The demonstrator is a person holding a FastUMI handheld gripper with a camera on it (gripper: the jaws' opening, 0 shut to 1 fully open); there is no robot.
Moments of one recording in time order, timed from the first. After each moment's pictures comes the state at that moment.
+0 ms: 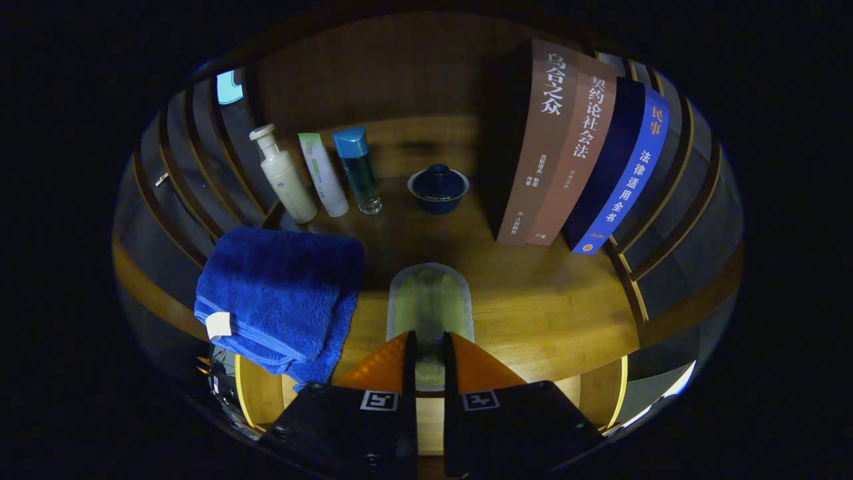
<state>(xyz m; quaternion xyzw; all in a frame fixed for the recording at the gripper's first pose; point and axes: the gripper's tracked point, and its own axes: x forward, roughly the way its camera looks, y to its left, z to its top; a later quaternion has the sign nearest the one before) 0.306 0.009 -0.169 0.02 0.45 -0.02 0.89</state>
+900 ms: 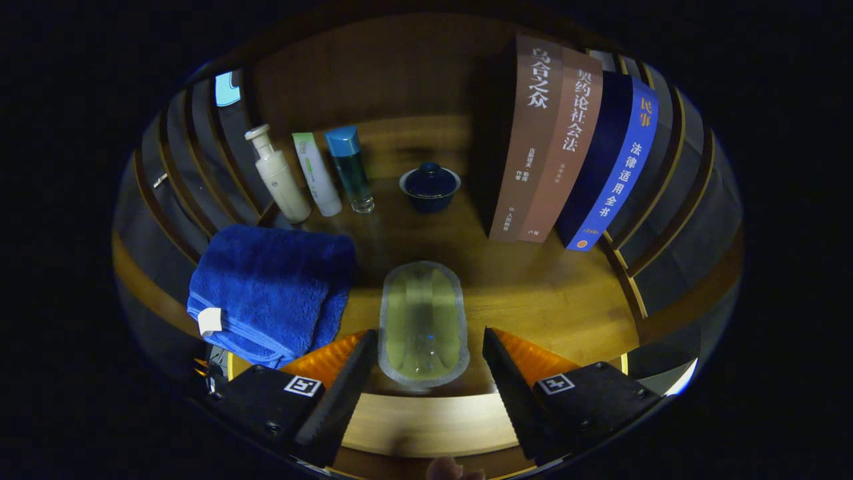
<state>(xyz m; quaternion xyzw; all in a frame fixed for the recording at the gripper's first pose) 0.296 0.004 -0.174 0.02 0.44 -0.02 0.90</state>
